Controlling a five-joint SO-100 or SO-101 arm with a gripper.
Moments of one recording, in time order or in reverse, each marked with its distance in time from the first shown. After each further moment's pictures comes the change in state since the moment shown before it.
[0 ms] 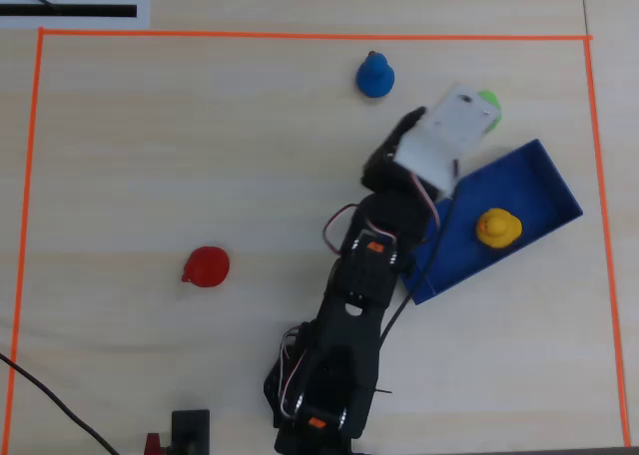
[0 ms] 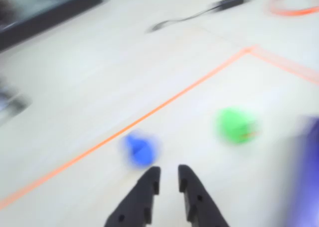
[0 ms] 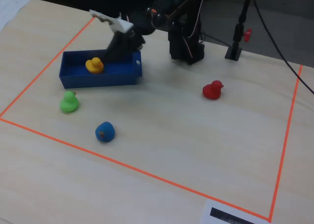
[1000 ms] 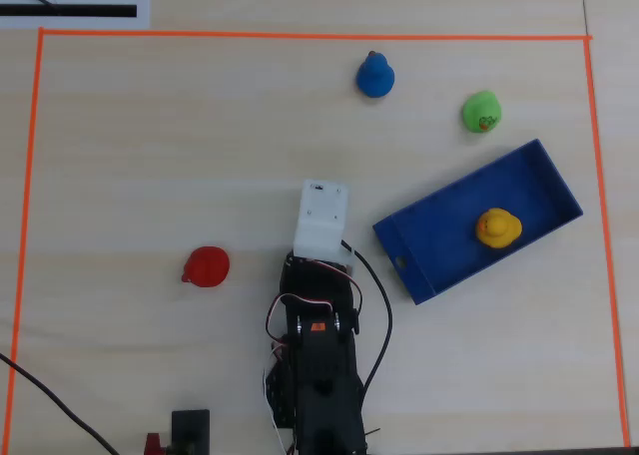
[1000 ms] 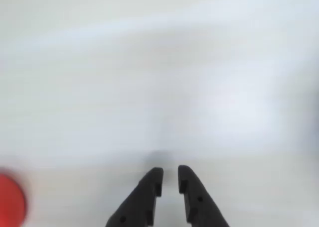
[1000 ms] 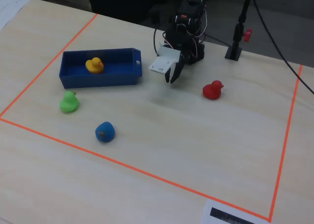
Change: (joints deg) arm -21.2 56.8 34.3 65.6 -3.5
